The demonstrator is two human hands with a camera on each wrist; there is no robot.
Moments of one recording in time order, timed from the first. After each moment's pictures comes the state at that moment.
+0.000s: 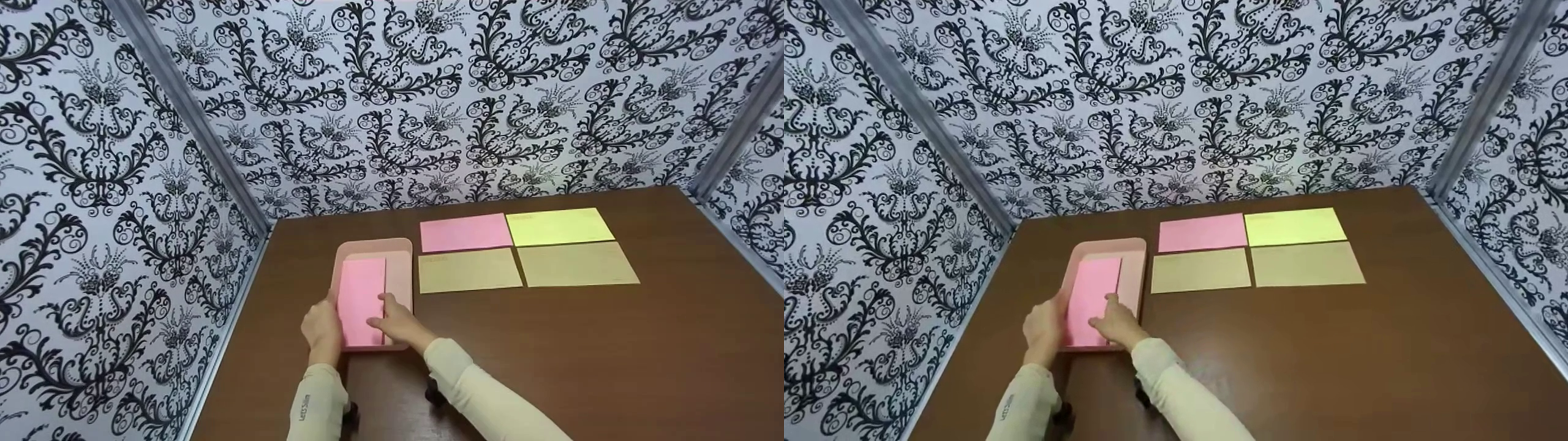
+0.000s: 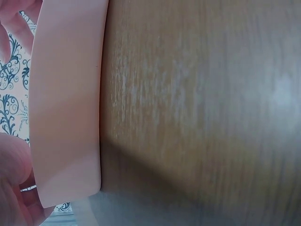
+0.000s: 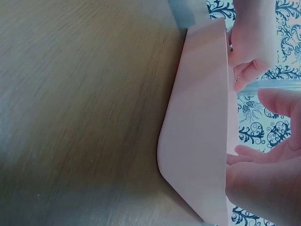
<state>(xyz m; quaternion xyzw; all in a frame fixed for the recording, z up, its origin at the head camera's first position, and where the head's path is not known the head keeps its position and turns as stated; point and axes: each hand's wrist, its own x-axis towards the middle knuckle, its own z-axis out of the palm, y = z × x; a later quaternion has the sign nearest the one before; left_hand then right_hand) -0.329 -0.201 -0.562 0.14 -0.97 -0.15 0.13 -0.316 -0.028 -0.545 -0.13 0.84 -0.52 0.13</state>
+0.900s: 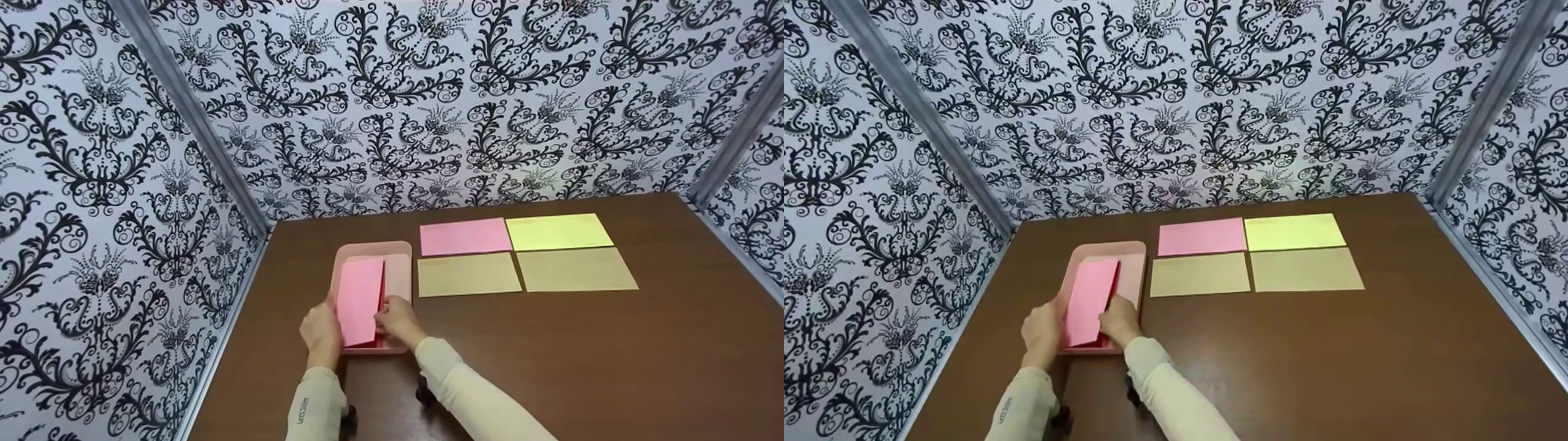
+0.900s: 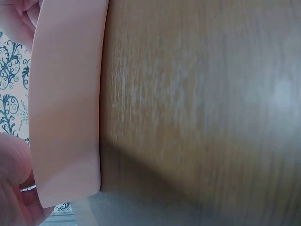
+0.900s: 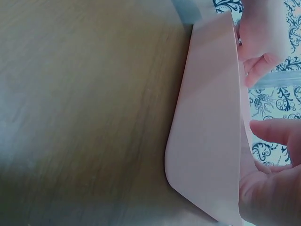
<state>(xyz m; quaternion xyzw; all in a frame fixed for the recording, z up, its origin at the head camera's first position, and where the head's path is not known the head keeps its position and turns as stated) -0.329 -0.199 -0.563 0.15 -0.97 -0.16 0.15 -0.331 -0.037 -0.553 -0.02 0.81 -0.57 0.10</state>
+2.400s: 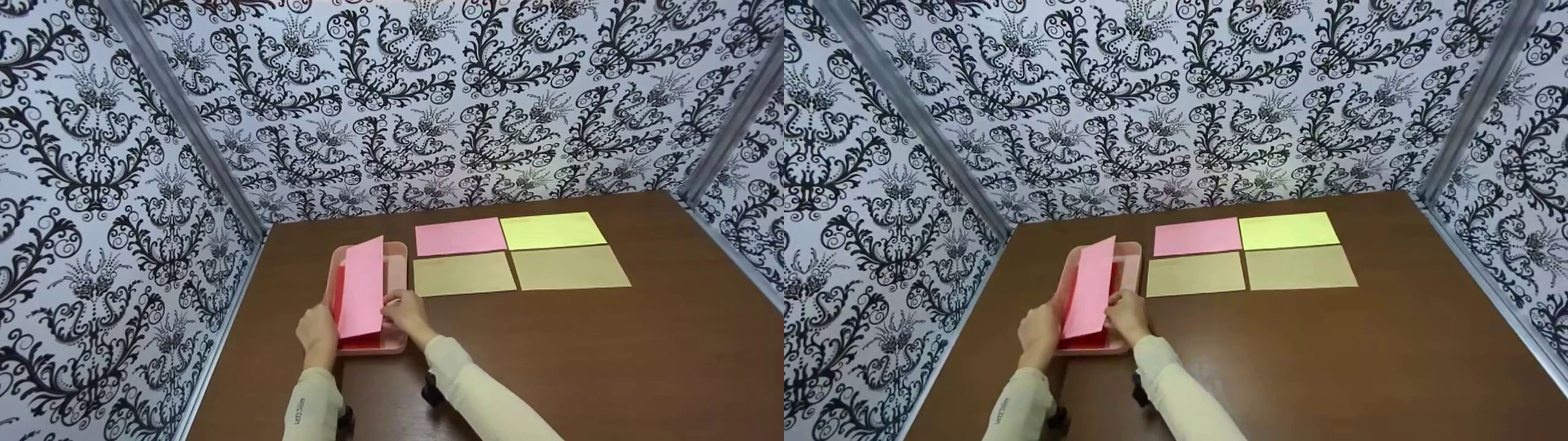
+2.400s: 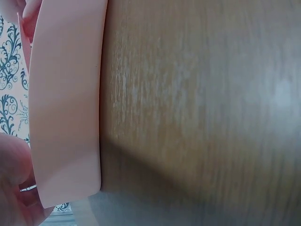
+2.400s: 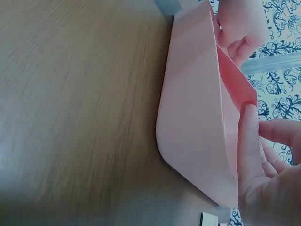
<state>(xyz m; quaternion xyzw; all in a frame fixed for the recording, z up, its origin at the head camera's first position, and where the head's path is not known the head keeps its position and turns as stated) -0.332 -0.200 -0.563 0.15 -0.97 -0.15 0.12 -0.331 -0.014 -0.542 0.00 0.80 -0.60 0.04</state>
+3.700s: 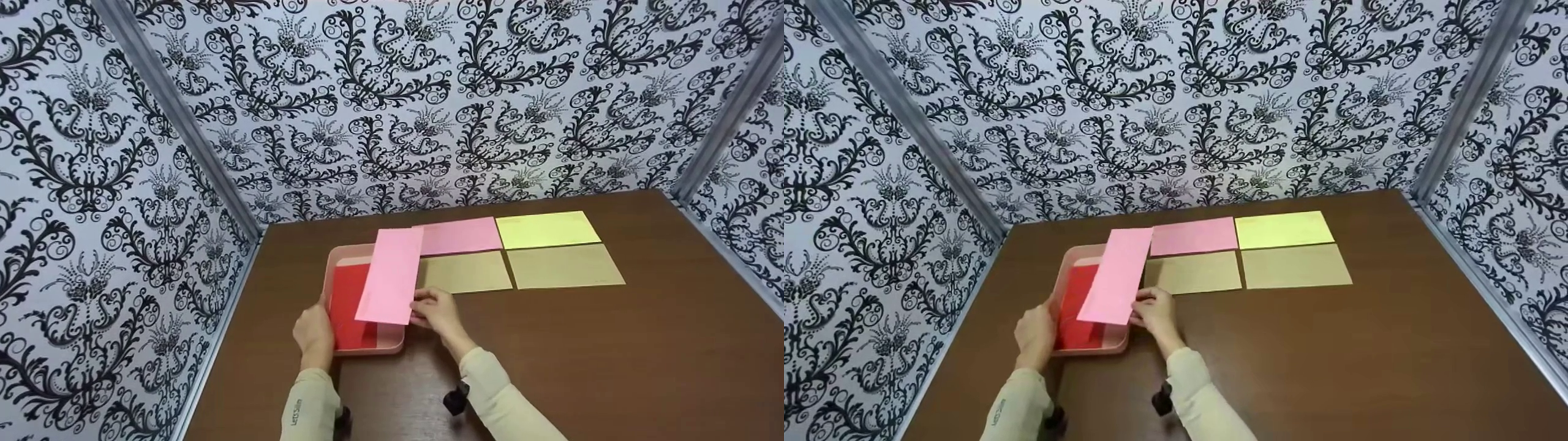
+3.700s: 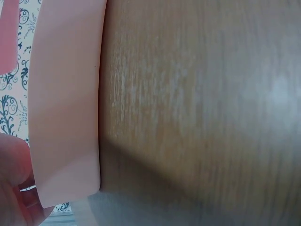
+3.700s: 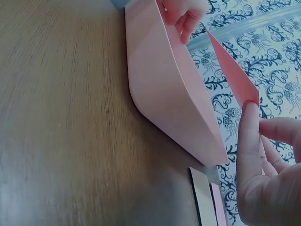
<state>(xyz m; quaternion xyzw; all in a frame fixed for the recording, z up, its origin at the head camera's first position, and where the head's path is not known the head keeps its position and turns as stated) -0.332 -0.202 -0.563 0.15 -0.97 -0.16 0.13 -0.312 0.045 -0.540 0.06 0.64 -0.76 0.06</state>
